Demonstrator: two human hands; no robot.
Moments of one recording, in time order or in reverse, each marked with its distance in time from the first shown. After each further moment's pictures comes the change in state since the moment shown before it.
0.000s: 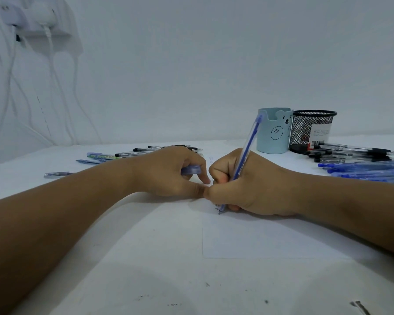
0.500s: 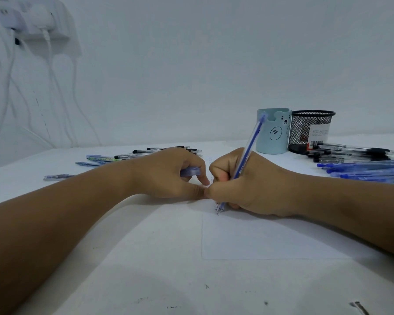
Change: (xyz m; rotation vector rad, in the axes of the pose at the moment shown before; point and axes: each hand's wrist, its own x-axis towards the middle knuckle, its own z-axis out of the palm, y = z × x) left_hand 0.000 -0.001 0.000 -0.005 -0.007 0.002; right_hand 0.001 0.001 0.001 -0.022 0.031 -0.027
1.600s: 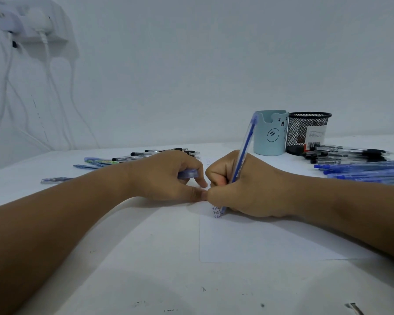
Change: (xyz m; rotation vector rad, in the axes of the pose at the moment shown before) left_hand 0.000 -0.001 0.000 0.002 0.001 0.023; right_hand -0.001 -0.001 -0.003 -0.041 -0.012 -0.030
